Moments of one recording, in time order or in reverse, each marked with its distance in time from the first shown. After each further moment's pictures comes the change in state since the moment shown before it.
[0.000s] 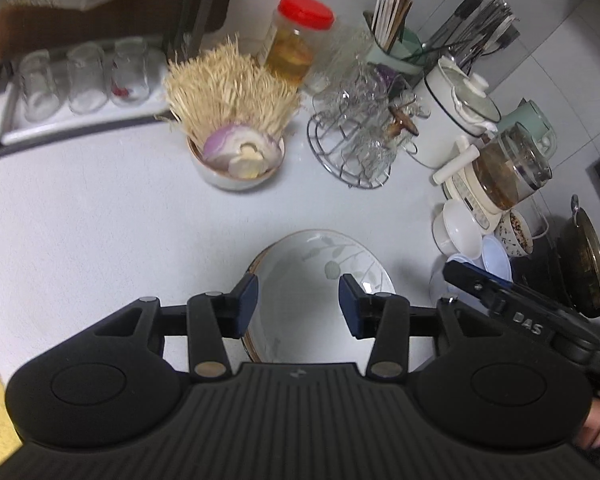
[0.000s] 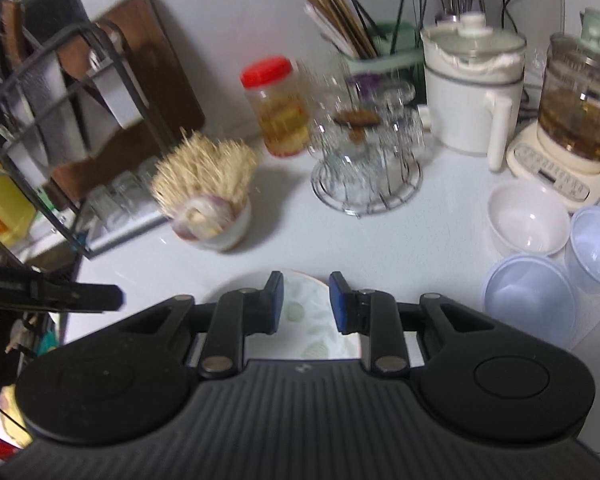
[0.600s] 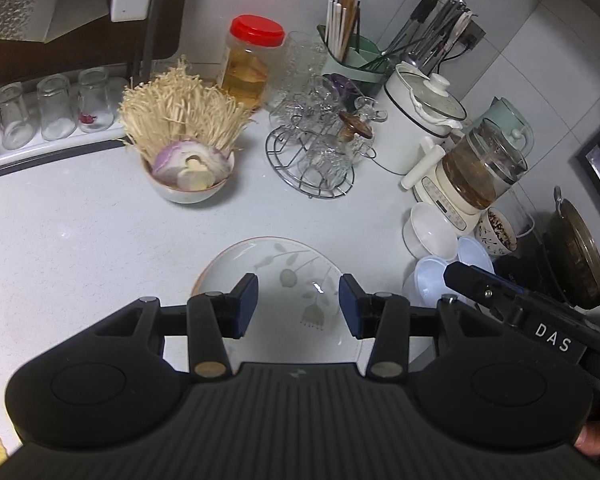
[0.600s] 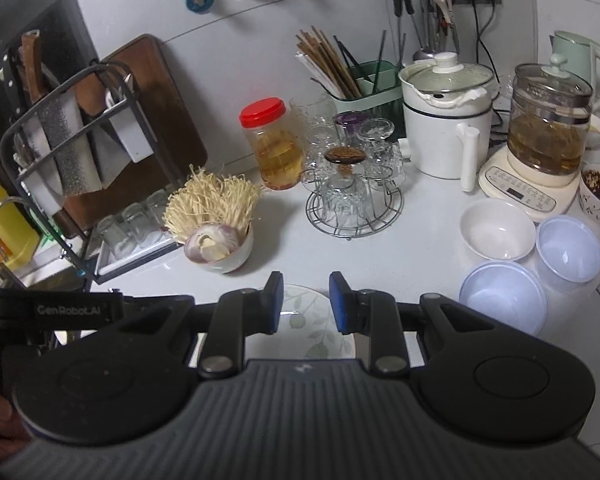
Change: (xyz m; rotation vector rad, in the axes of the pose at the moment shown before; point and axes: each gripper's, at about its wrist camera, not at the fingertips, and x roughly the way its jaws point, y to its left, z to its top) left arm 0.006 -0.051 -0.028 0.072 -0.077 -0.023; right arm -0.049 0.000 -0.010 0.037 -0.097 -0.041
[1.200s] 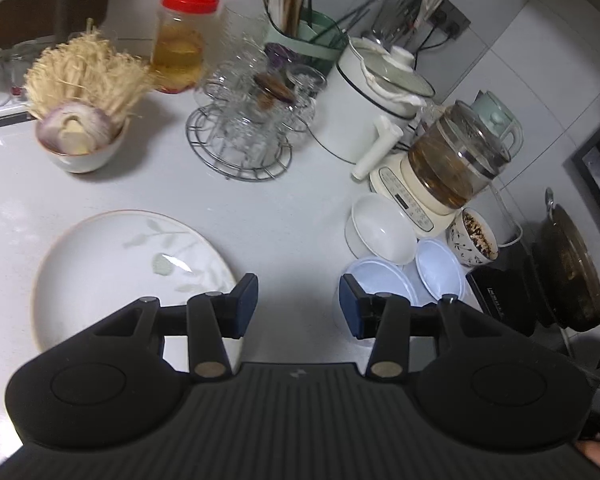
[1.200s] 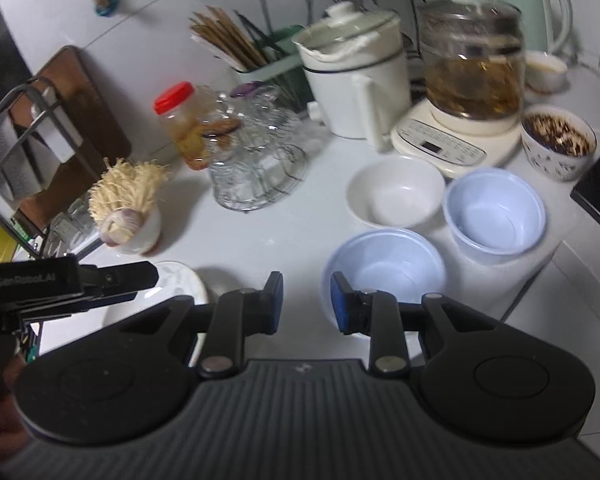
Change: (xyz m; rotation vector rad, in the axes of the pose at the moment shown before) left arm 0.088 -0.118 -0.027 -0.043 -0.015 -0.020; right arm 0.012 -0.156 -0.007 0.095 0.087 0.005
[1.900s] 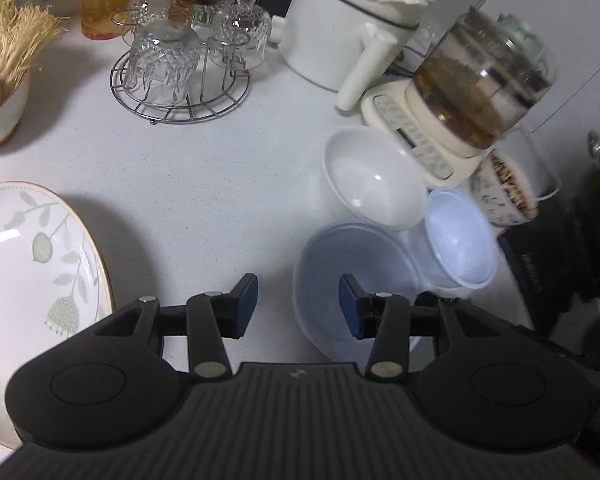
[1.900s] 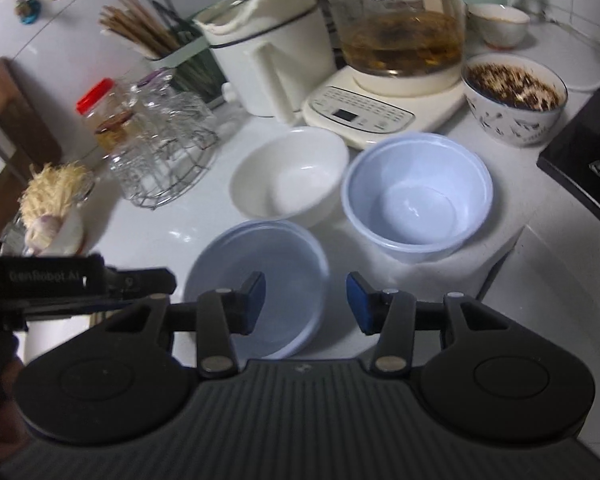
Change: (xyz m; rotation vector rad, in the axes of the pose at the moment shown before) left arm 0.133 -0.070 -0.006 0.056 0.164 0.078; right arm 0.054 -0.094 -0.003 0.071 0.041 -0.063
